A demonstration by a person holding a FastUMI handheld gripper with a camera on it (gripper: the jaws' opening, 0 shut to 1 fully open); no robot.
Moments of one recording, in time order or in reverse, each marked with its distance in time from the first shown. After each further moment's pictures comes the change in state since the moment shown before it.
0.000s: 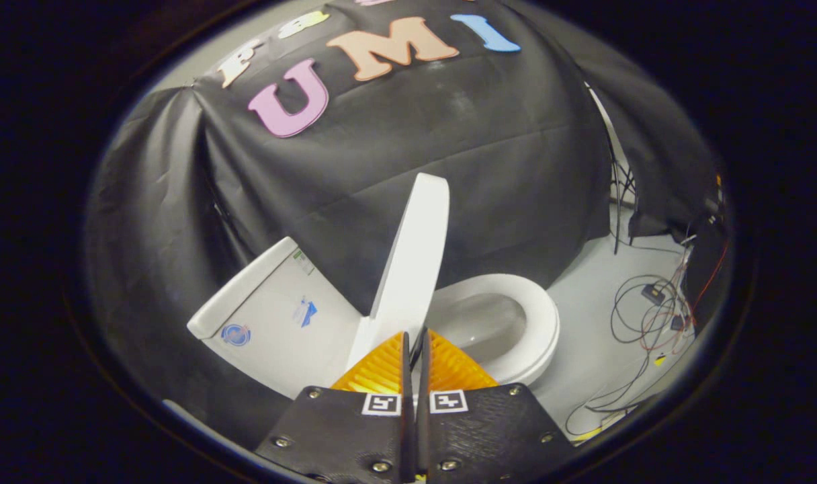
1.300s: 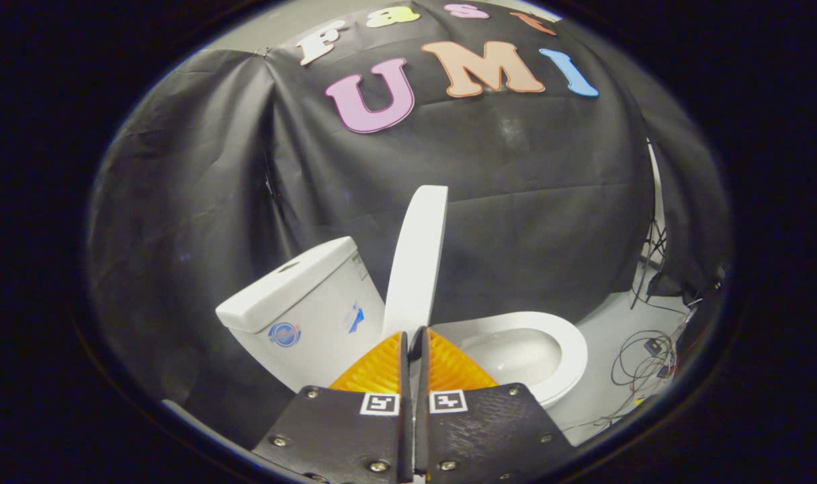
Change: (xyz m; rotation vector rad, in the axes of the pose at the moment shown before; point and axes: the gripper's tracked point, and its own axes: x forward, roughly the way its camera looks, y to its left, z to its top) arm -0.009 0.116 0.015 -0.182 -0.083 0.118
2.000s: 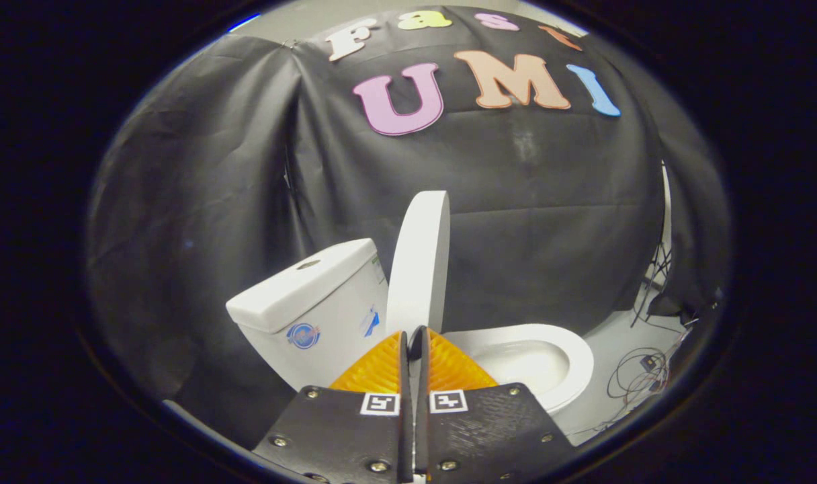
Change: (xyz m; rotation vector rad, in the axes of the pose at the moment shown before) arm 0.003 0.042 0.004 -0.101 -0.042 -0.001
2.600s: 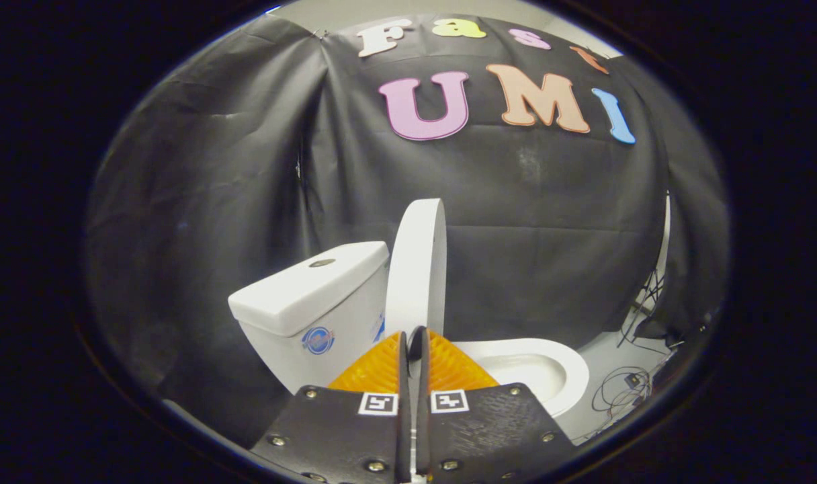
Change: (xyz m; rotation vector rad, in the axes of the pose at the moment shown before) arm 0.008 0.043 0.003 -0.092 -0.029 -0.013
